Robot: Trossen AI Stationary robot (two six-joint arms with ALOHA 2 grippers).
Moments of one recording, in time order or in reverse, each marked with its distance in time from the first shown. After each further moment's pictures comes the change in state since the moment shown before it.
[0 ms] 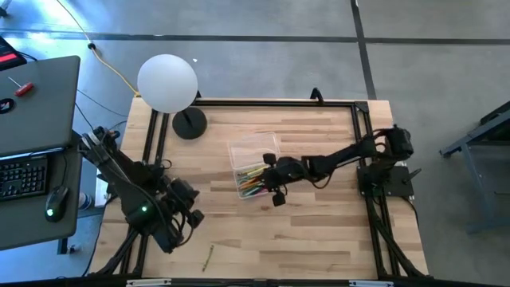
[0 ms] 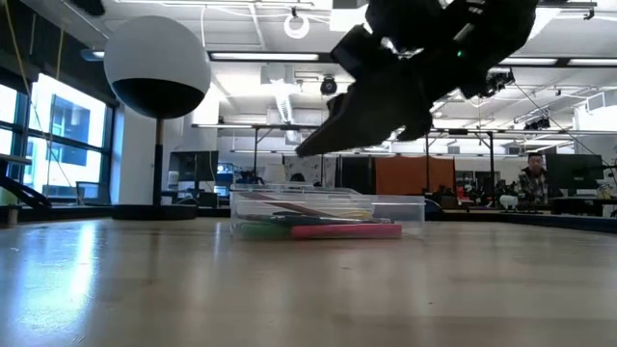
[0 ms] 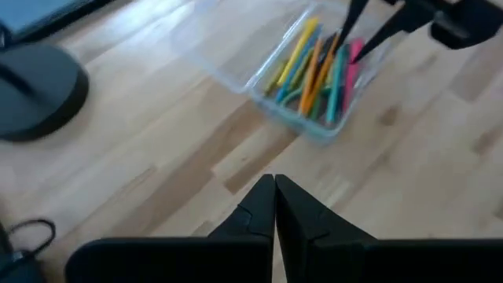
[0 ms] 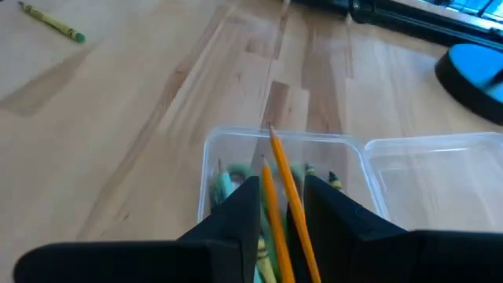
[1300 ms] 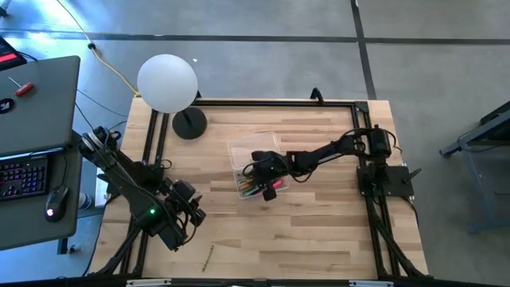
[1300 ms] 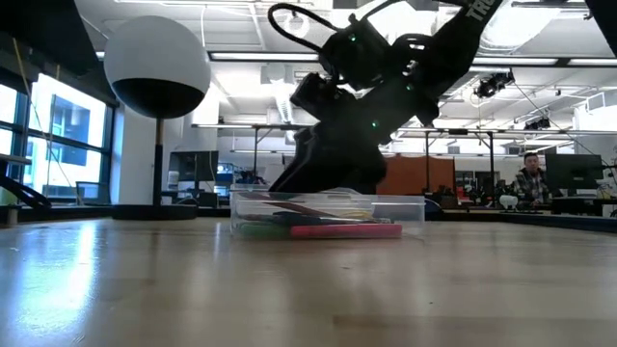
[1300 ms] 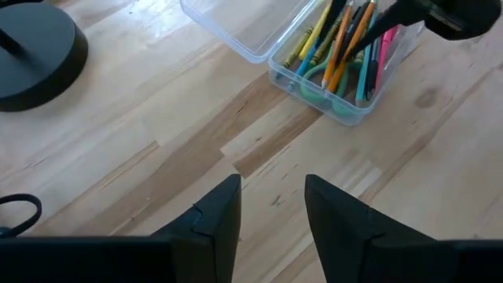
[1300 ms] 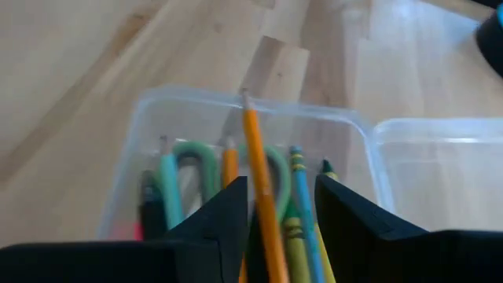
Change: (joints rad) left arm 0.003 0.000 -0.161 0.127 0.038 -0.047; right arm -0.086 0.191 0.175 -0.093 -0.093 -0.097
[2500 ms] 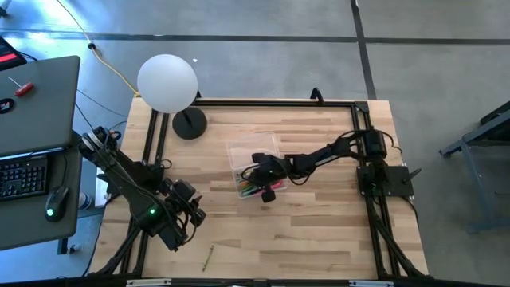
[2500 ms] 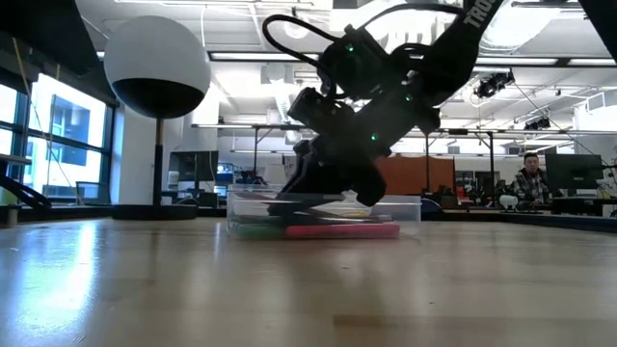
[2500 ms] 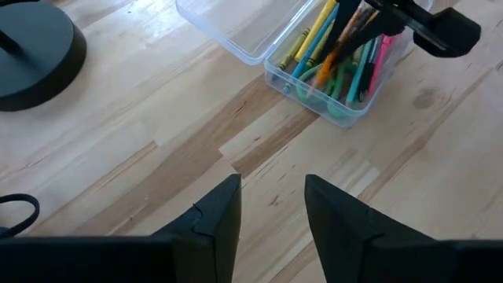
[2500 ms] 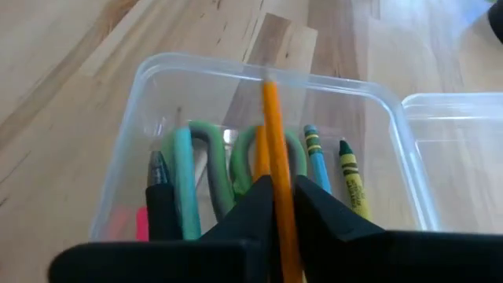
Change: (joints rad) left arm 0.000 0.000 0.000 0.003 0.000 0.000; right arm 0.002 0.050 0.001 -0.006 0.077 -0.005
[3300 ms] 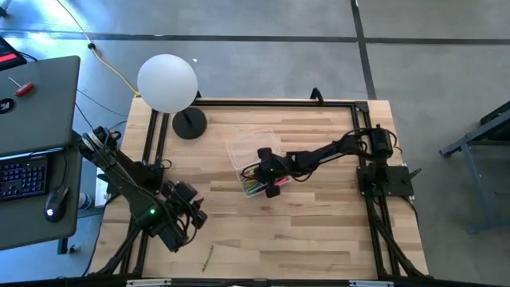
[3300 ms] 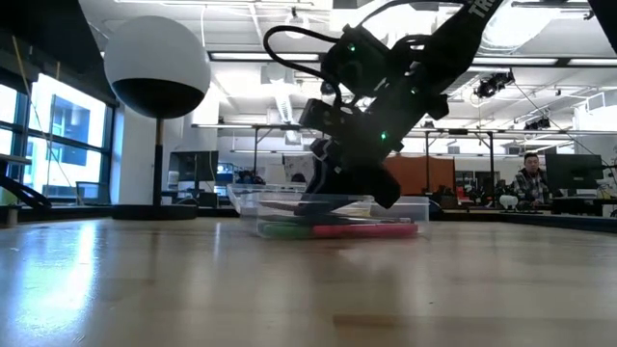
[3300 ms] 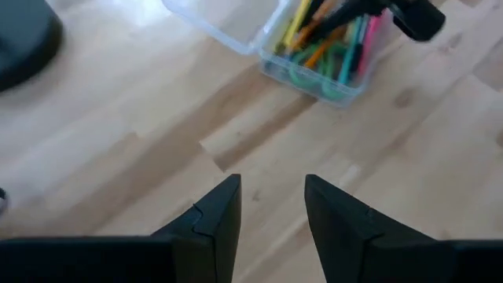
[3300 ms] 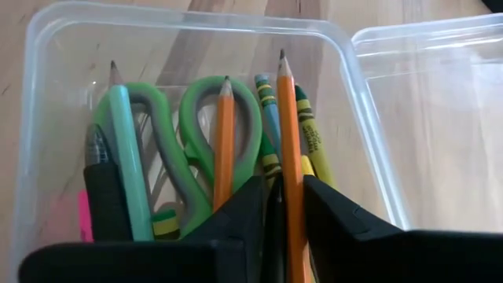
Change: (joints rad) left arm 0.000 0.000 0.000 0.055 0.006 -0.002; right arm -0.007 -0.065 -0.002 -0.170 0.112 -0.017
